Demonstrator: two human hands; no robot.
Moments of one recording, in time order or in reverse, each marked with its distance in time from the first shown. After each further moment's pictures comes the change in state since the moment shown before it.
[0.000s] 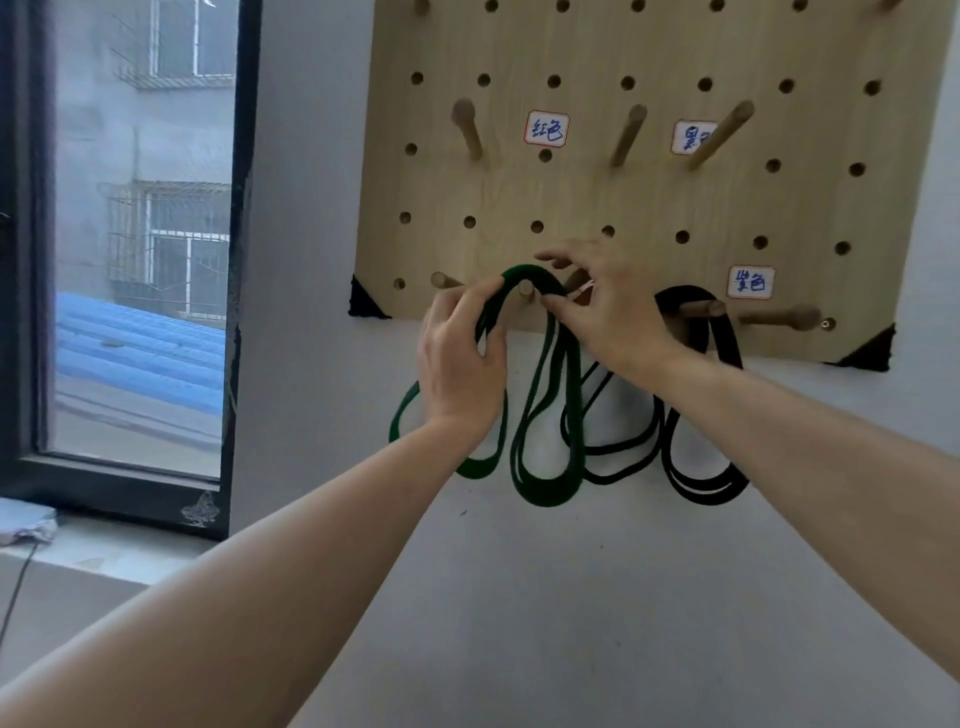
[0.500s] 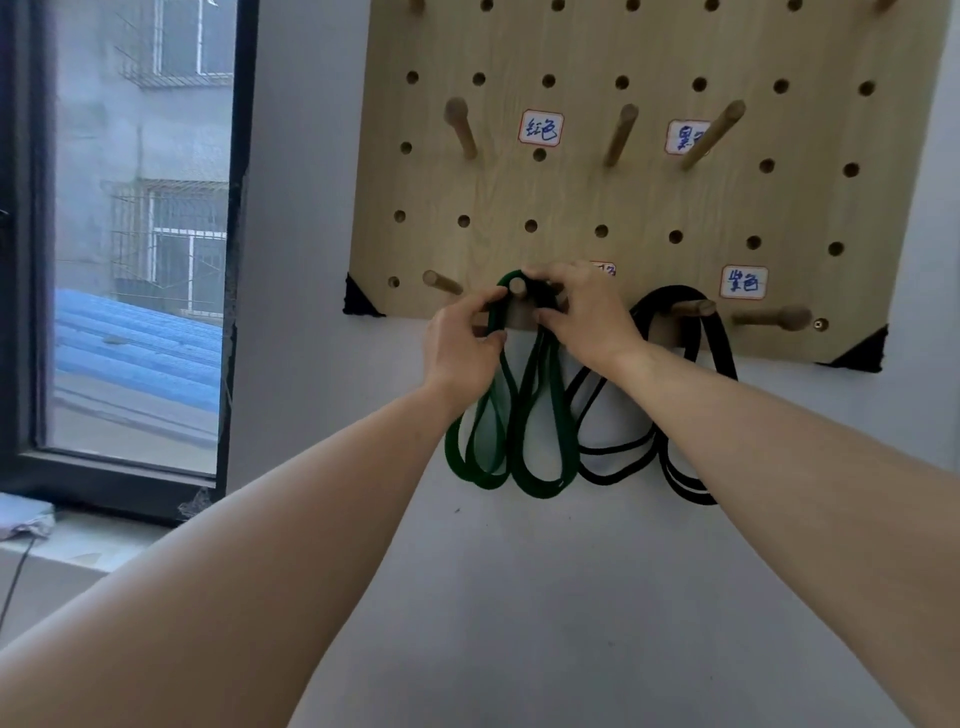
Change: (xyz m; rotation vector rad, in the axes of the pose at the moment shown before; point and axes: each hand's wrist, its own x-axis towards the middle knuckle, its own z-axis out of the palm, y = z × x) left_hand 0.025 -0.016 0.013 -0.104 -0.287 -0.275; right_hand 0.008 0.025 0.021 -0.088 -0.102 0.171
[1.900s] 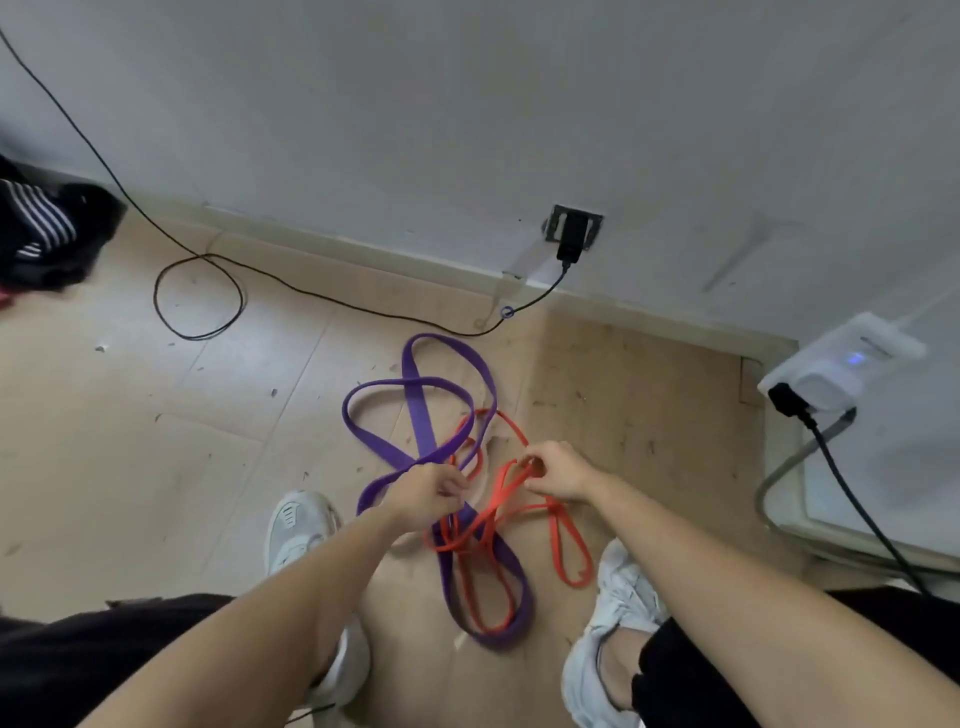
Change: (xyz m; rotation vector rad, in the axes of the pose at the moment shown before) left_hand -0.702 -0.179 -0.102 0.345 -1.256 -1.098; right_hand -0.735 -0.055 0.196 0.286 -1.538 0.682
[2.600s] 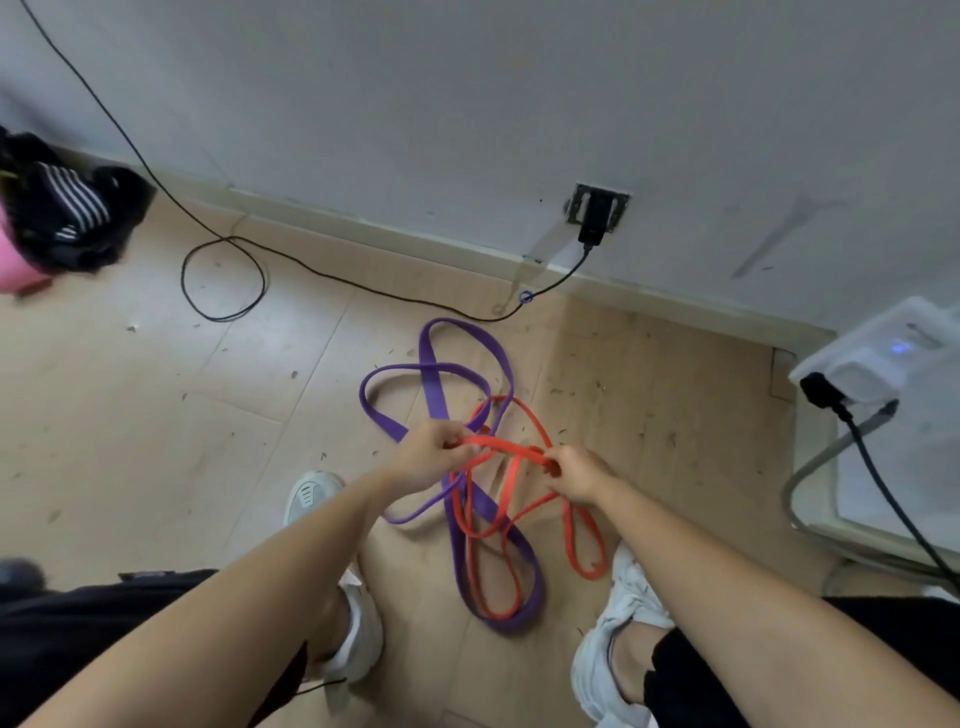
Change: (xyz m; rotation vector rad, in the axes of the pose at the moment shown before) left_hand -0.011 0.021 -0.034 -0.272 0.147 0.115; right_hand 0.018 0.022 0.034 -0.056 0.060 0.070
